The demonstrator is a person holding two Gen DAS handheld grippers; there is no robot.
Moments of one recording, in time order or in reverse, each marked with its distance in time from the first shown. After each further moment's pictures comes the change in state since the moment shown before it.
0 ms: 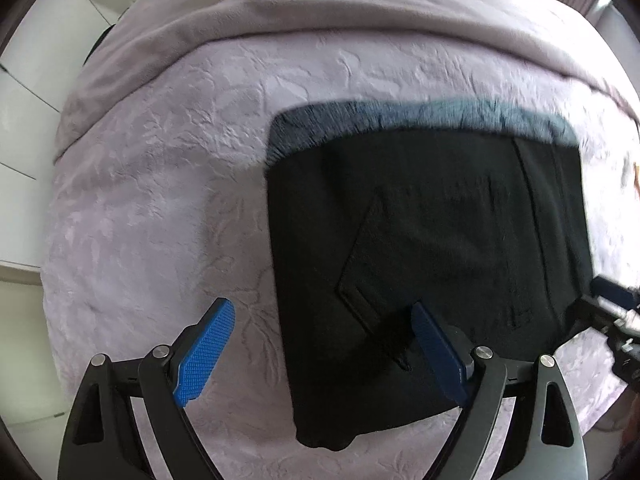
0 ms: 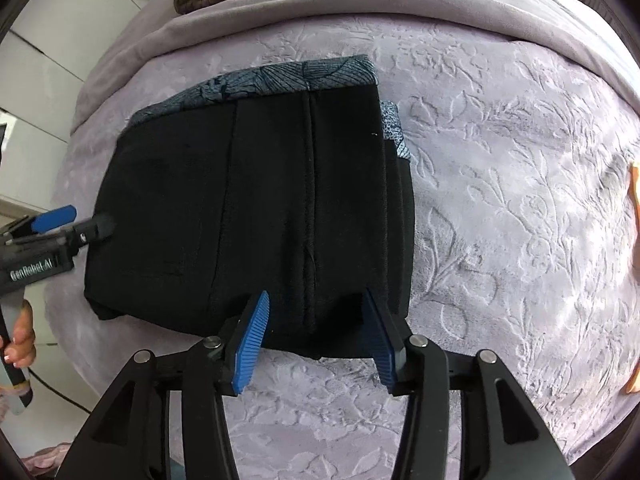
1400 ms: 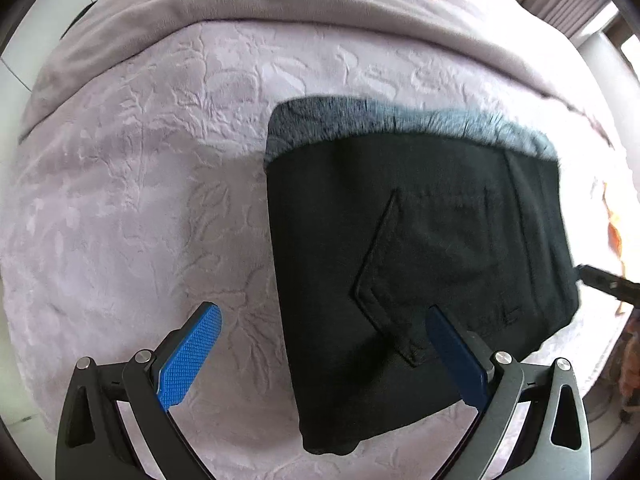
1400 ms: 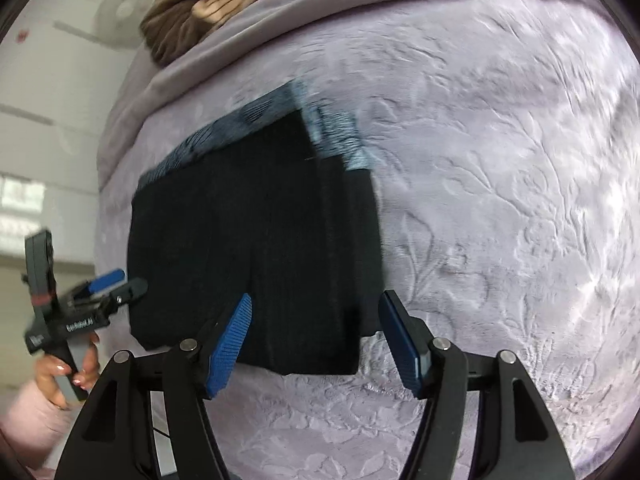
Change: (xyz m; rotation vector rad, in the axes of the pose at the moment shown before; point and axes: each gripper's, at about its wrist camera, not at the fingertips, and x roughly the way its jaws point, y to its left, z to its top) left arm 0.020 0.079 -0.003 -0.044 -0.001 -0.215; right arm -0.005 -0.069 0.012 0.211 -0.003 0.239
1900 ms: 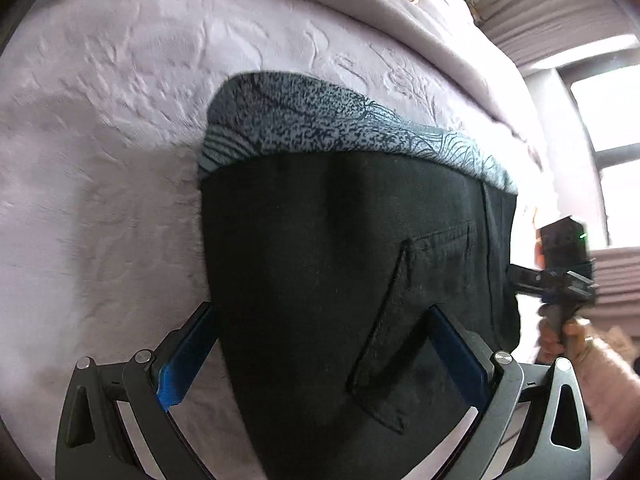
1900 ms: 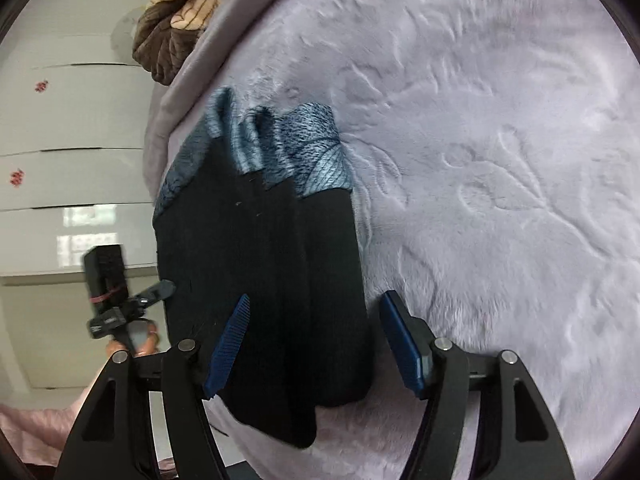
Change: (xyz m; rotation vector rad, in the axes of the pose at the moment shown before) left arm 0.057 0.049 0.026 -0.068 0.054 -0.409; right arm 0.060 -0.072 0.030 0.094 0.119 0.360
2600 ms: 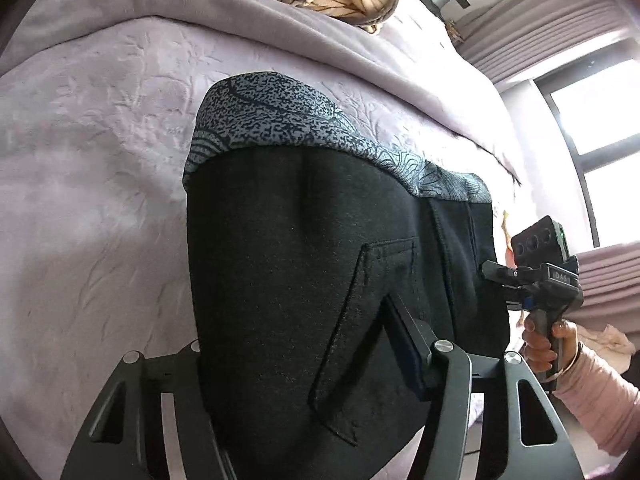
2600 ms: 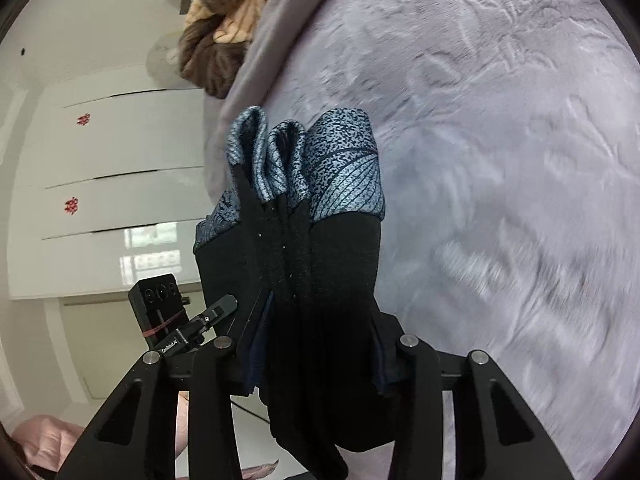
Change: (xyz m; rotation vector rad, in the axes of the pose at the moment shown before) left arm -0.081 -0.037 -0.054 0.043 -0.105 0.005; right arm -0.009 0.032 -0.020 0.077 -0.023 0.228
